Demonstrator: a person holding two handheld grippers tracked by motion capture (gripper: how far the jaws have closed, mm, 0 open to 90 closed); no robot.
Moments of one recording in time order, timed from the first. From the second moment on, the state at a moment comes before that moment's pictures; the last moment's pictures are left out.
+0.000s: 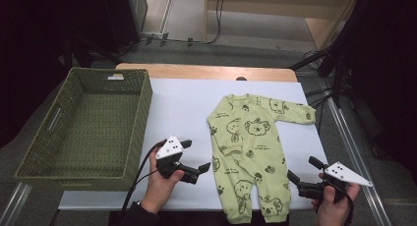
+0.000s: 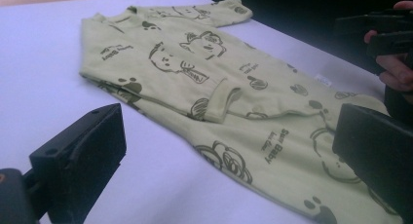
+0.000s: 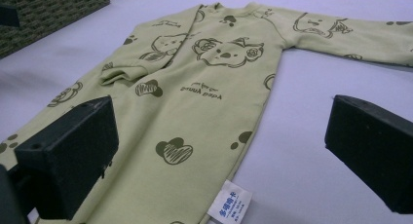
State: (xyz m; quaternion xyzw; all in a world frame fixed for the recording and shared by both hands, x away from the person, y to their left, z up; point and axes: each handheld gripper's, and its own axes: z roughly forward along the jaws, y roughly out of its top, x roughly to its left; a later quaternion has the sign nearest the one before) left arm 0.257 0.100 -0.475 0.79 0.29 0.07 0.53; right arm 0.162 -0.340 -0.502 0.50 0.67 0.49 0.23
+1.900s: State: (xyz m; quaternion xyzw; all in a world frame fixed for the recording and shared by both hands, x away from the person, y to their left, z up) left arm 0.236 0.144 -0.497 0.78 0.30 0.11 0.53; right arm 0.185 -0.364 -0.494 0.54 0.65 0.48 0.22
